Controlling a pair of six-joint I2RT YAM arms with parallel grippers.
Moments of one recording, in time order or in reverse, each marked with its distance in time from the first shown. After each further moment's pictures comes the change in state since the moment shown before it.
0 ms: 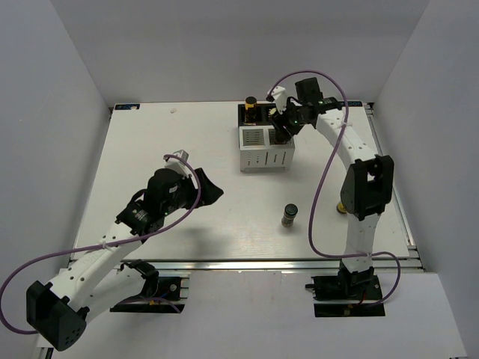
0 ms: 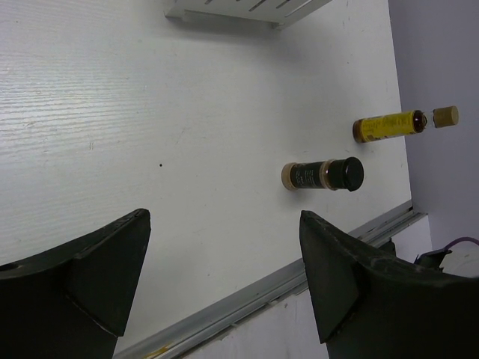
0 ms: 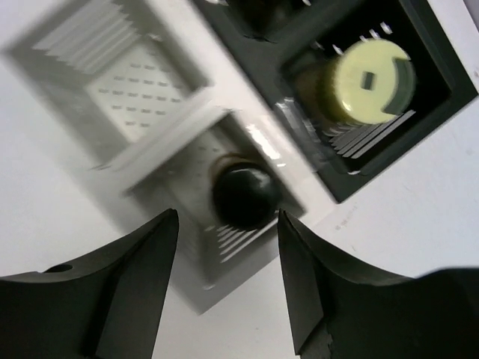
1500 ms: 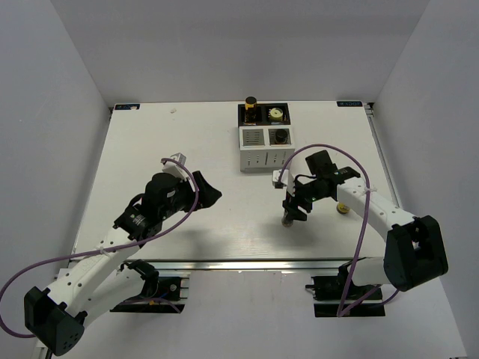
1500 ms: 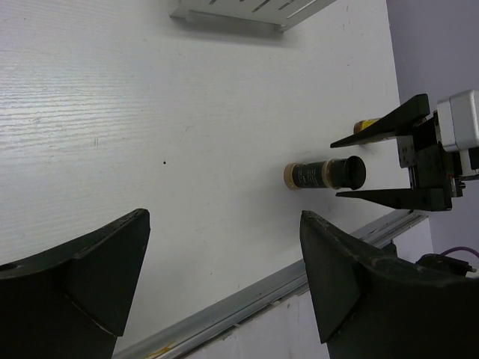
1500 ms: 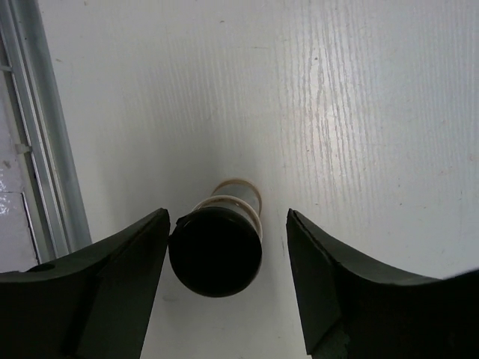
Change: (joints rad) left arm -0.004 -0.050 -0.037 0.003 -0.017 -0.007; right arm 0.088 -0.692 -1.031 0.031 -0.330 -0.332
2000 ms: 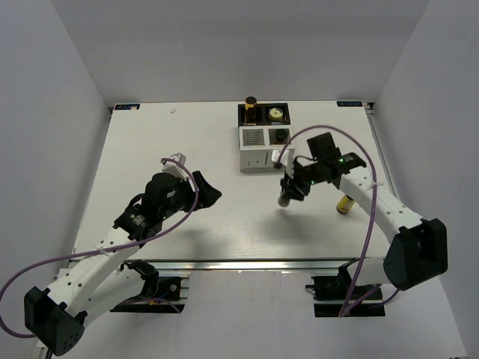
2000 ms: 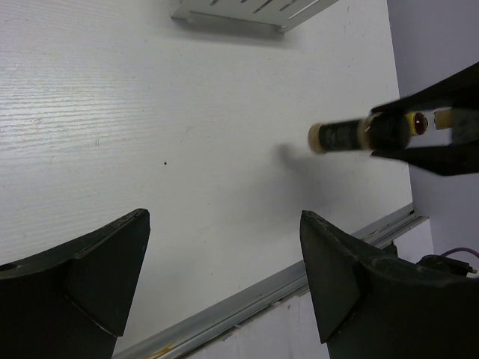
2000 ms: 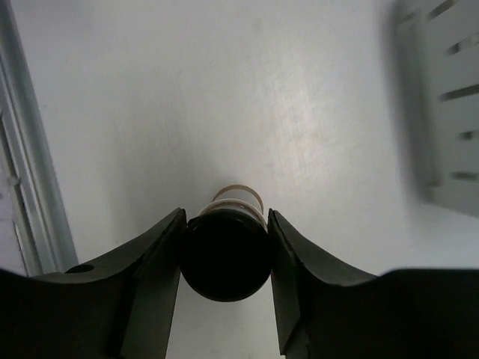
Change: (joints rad) left arm 0.000 0.000 0.000 0.000 -0.003 0.000; right arm 0.009 0.000 0.121 -0.014 0.026 0.060
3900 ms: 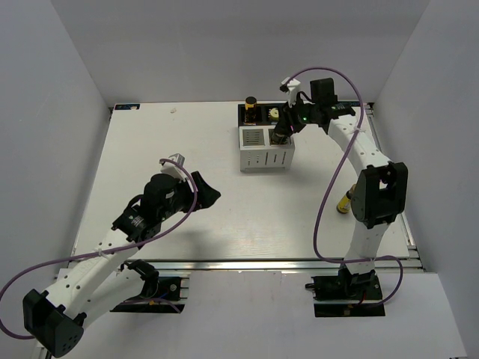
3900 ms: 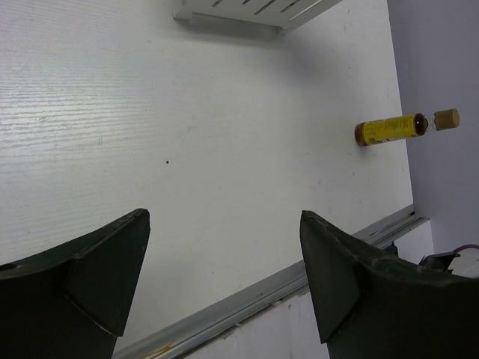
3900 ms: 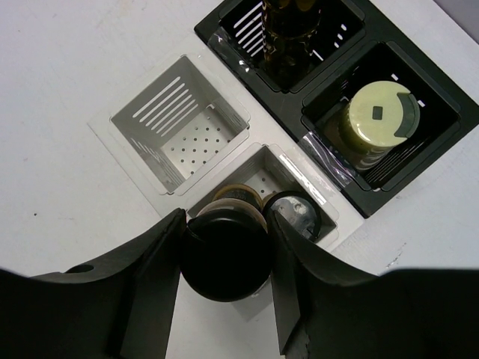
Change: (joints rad) left arm -0.002 -0.019 0.000 -0.015 -0.016 0.000; right arm -0.162 0.549 0.728 0.203 0.037 0.507
